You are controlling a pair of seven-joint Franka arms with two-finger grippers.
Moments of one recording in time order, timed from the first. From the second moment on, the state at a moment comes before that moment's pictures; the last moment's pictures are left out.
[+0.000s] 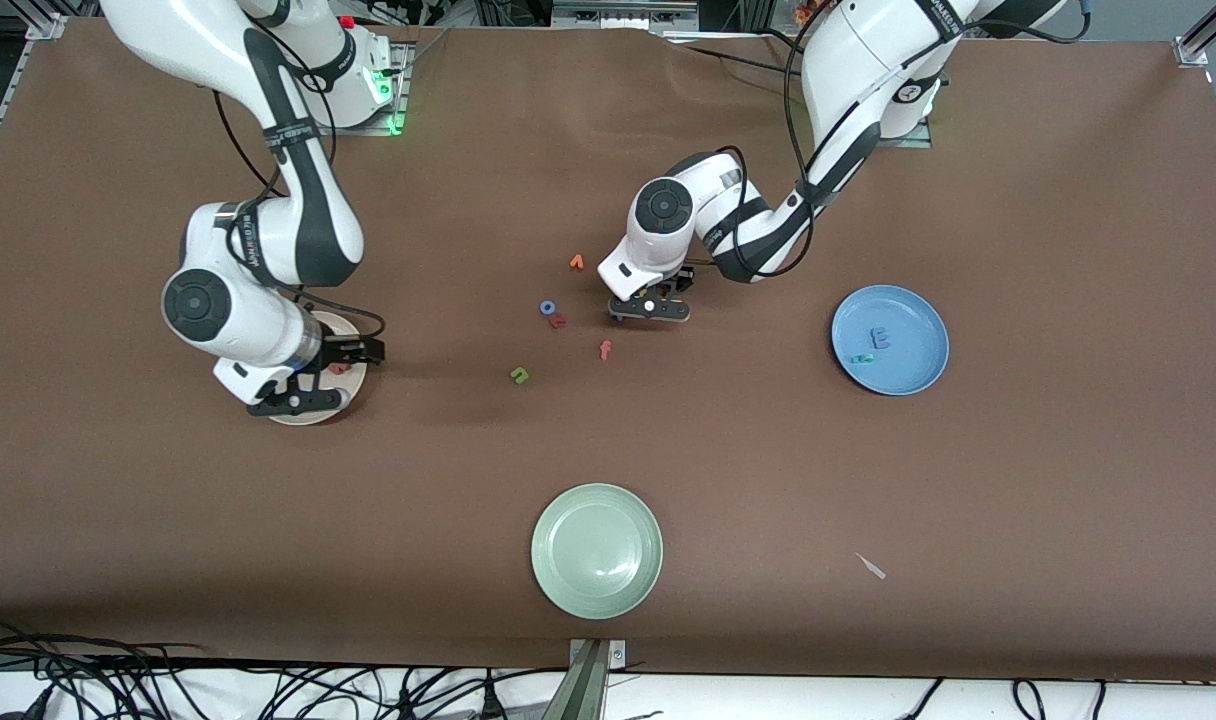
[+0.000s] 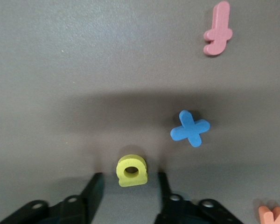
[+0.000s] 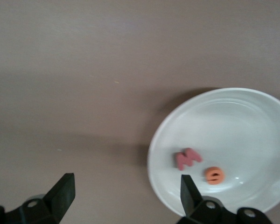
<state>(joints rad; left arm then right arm) -0.33 0.69 -0.51 -1.90 0.28 2.40 -0.89 0.52 0.44 -0.30 -1.87 0.21 2.16 0.04</state>
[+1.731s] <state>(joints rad) 0.29 0.44 -0.50 -2.04 0.40 1.91 0.06 0.66 0.70 -0.11 -1.71 0.22 2.42 1.06</state>
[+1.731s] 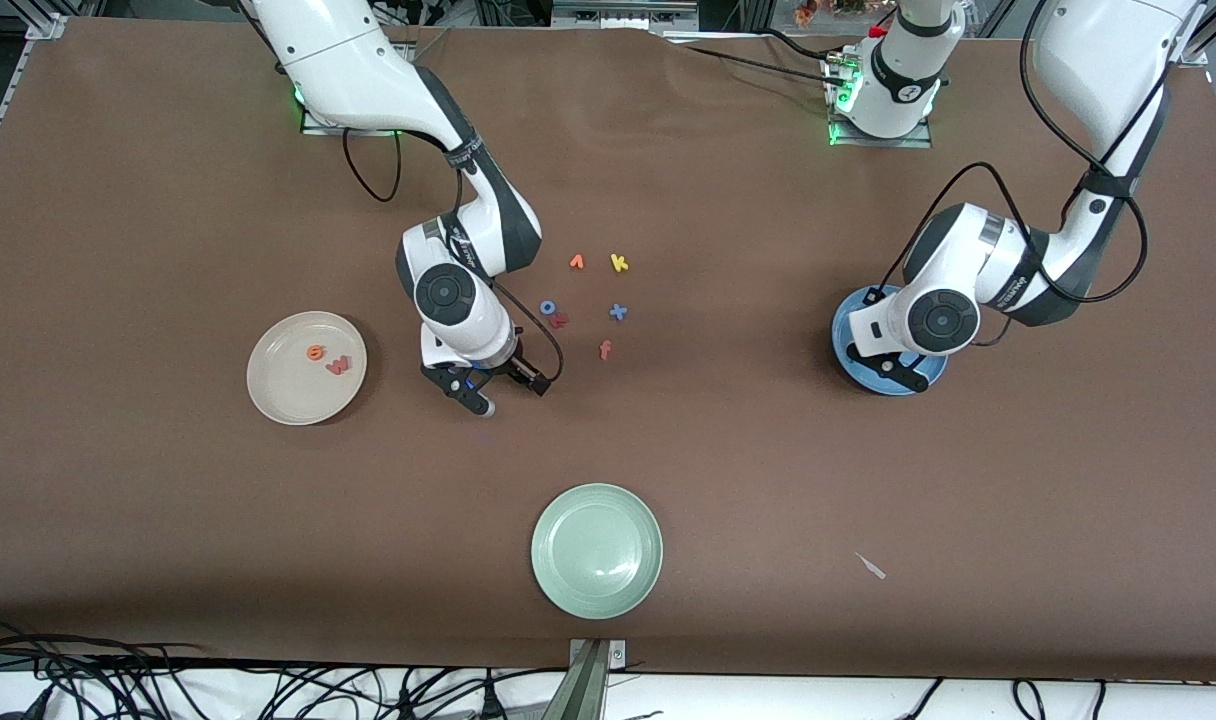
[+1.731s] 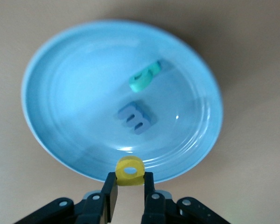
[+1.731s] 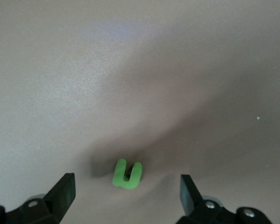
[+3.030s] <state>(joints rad) 0.43 0.35 -0.65 -1.45 0.22 1.53 0.21 0.67 0.71 -0.12 -1.68 0.22 2.37 1.04</state>
